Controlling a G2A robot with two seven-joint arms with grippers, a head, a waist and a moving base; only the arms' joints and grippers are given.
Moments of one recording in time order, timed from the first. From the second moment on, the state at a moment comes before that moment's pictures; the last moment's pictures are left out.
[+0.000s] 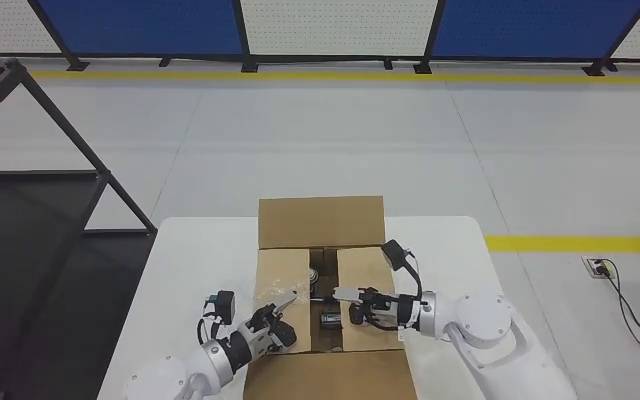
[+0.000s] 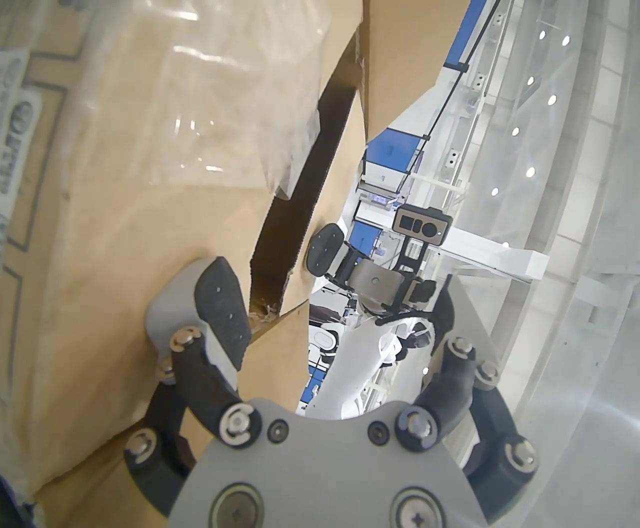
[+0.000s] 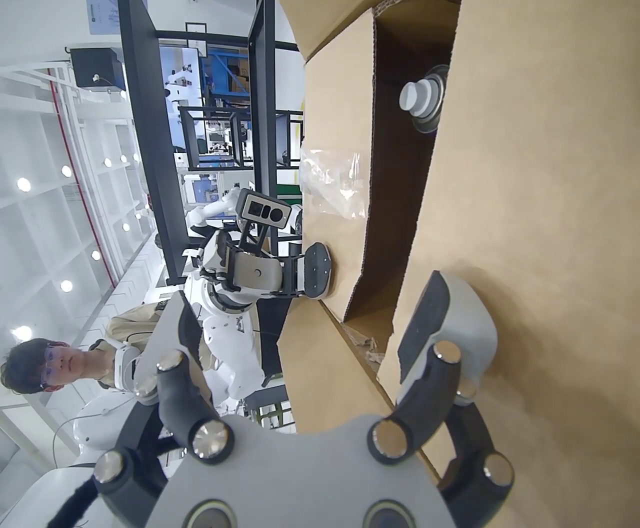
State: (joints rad) left arm 1.29 -1.14 -1.36 -1.94 -0.36 0.48 -0.52; right arm -0.85 -1.18 1.15 -1.56 0.15 0.14 0.97
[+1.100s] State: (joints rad) left arm 1.39 -1.13 -1.44 -1.99 -0.42 0.34 -0.51; right arm -0.89 -1.21 1.07 -1.58 0.43 0.10 0.86
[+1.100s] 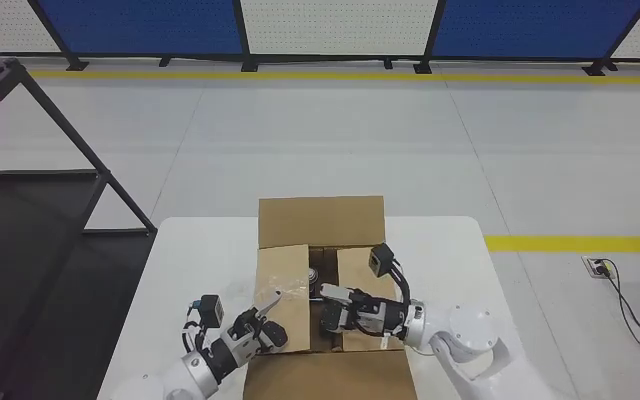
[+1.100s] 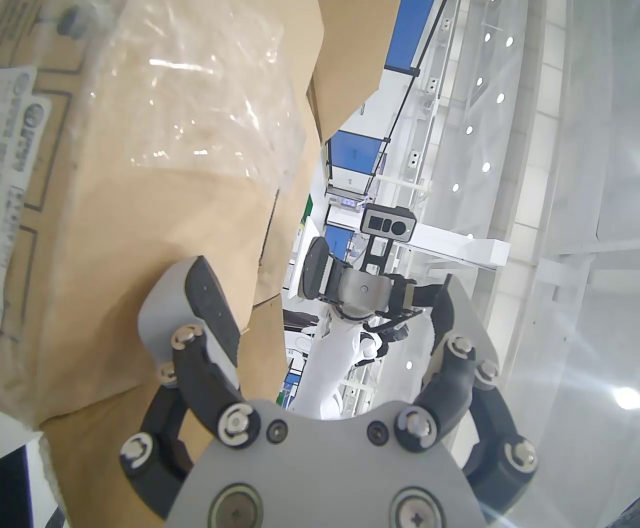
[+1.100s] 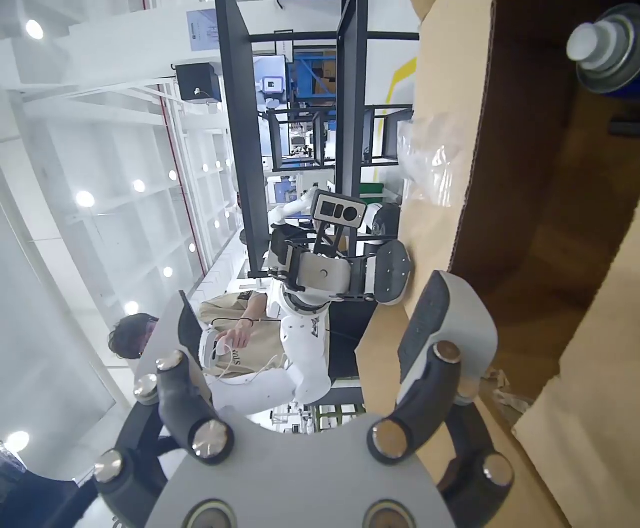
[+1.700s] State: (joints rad) left arm 1.41 -1.13 -1.46 -1.99 -0.43 0.33 -0.51; right arm -0.88 -1.22 1.03 -1.57 0.42 0.07 0.84
